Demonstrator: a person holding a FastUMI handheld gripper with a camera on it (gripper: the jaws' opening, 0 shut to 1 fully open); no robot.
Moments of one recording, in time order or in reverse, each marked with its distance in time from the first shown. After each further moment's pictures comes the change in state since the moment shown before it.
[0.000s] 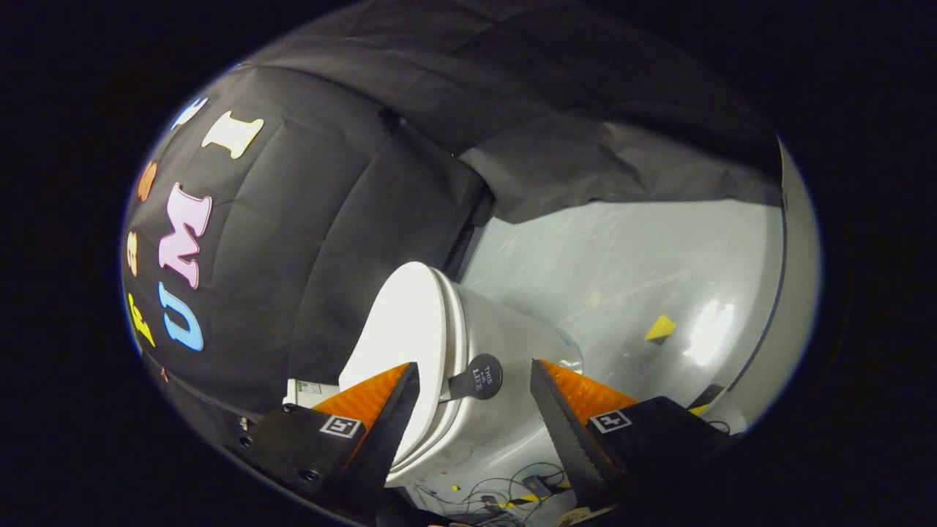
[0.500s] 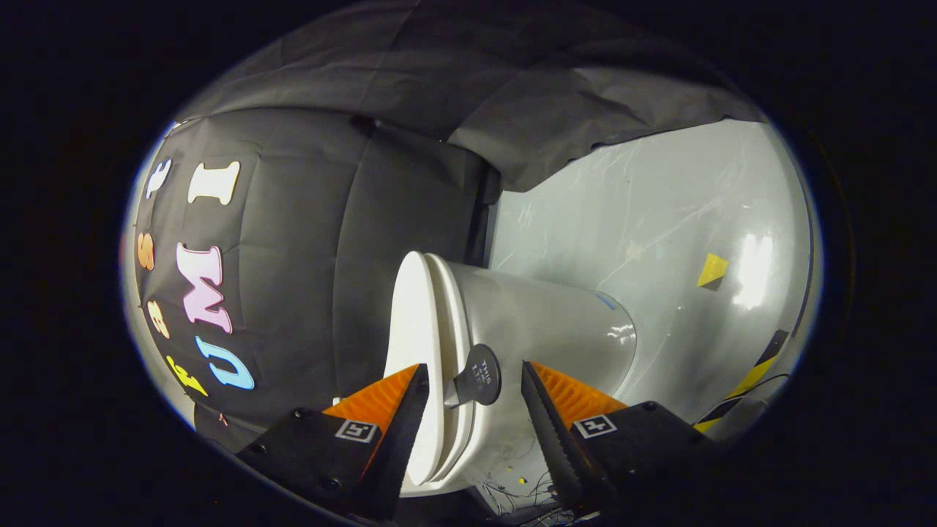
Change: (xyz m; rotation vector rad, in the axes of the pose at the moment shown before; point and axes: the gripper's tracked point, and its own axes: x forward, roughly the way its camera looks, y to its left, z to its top) arm 0.037 -0.005 -0.017 0.198 0.060 0.116
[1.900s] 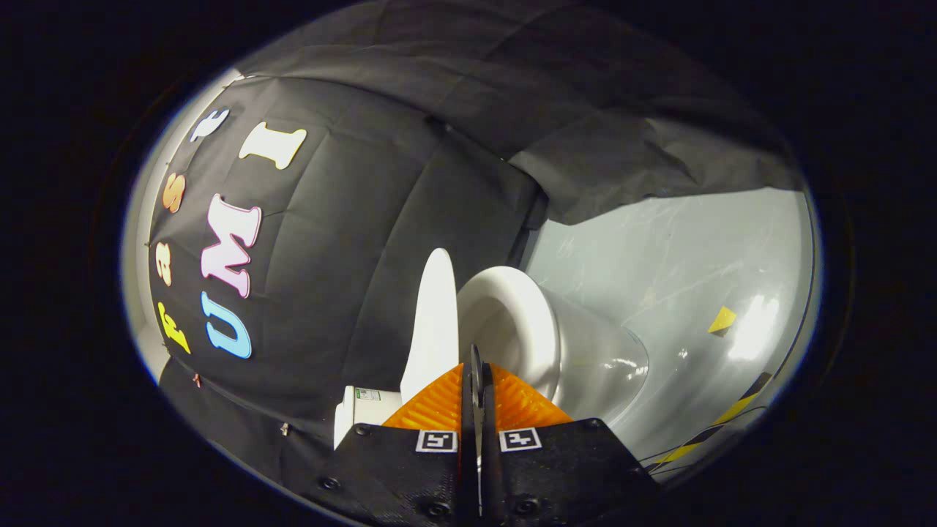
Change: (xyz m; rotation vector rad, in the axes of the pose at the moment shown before) arm -0.044 0.112 -0.016 -0.262 -0.106 0.046
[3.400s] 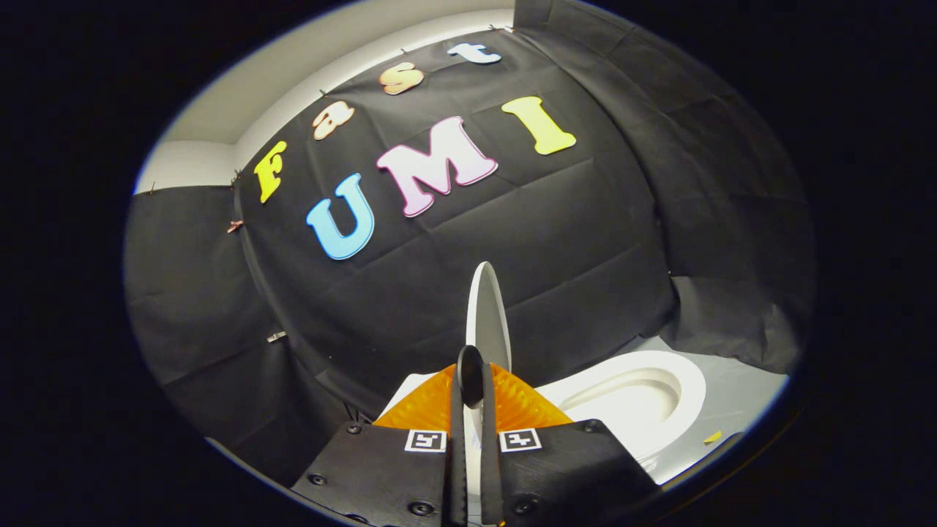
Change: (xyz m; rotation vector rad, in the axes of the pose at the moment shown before) arm -0.083 0.340 -0.161 -0.680 -0.163 0.289
